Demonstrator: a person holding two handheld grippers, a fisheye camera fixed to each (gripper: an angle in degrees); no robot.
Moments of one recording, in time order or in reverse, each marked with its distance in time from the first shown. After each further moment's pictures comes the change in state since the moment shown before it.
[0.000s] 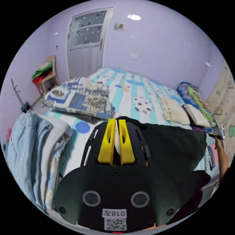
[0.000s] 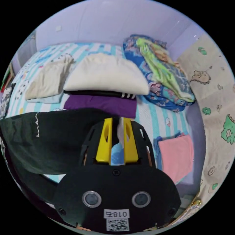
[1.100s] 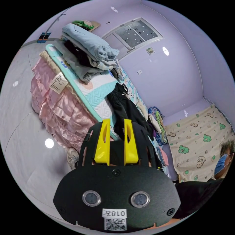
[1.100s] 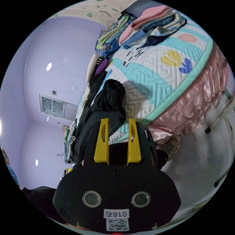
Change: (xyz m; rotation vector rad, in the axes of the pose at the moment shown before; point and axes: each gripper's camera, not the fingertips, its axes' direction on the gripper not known) left arm -0.188 0.508 -0.163 0.133 0.534 -0.488; right arm 0.268 0.512 0.114 0.228 -0.930 0.632
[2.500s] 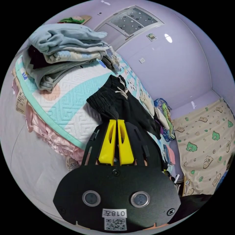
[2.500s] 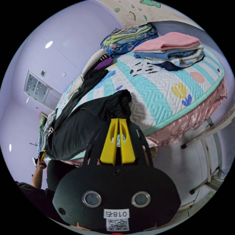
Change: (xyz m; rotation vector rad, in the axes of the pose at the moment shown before) left arm 0.068 -0.033 0.149 -0.099 -0.060 0.046; right arm -0.024 -0.011 0.045 0.013 0.304 -0.212
